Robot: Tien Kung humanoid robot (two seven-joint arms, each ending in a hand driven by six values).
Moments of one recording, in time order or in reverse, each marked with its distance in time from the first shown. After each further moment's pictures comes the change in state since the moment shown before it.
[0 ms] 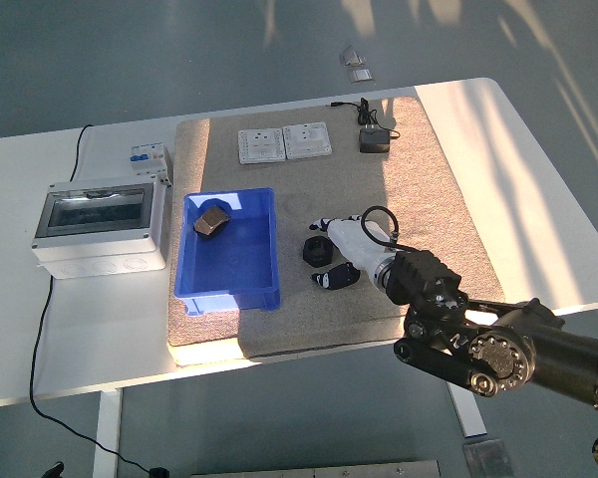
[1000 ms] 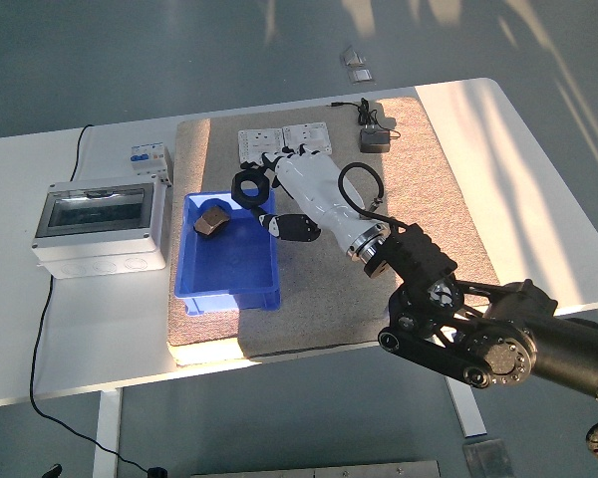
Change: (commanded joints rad) left arm 0.000 0.001 0.000 0.000 -0.007 0.002 0.003; right arm 0.057 0.006 0.017 0.157 -0.108 -0.216 0.299
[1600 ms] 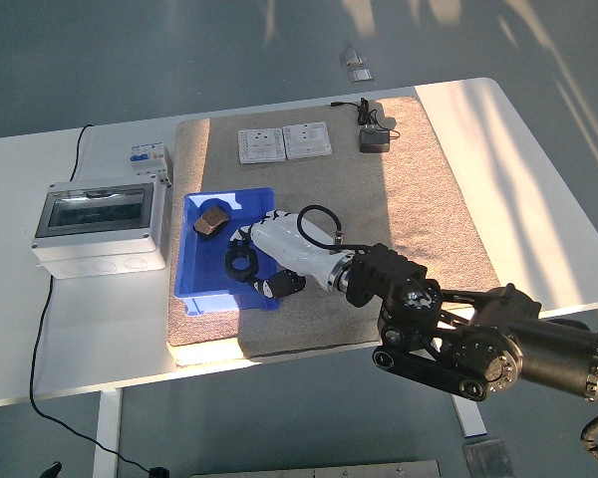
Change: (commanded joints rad) left arm -0.001 0.004 0.008 0.000 -0.006 -0.003 0.006; right arm 0.008 0.022 -0.052 -0.031 0.021 0.257 -0.093
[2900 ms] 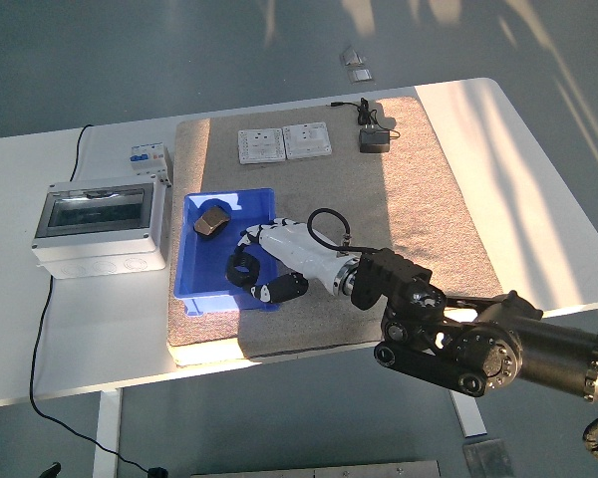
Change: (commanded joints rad) left arm -0.001 0.003 0.000 0.000 -0.007 0.000 0.008; right arm -0.002 -0.001 -0.020 -0.048 0.163 -0.030 0.051
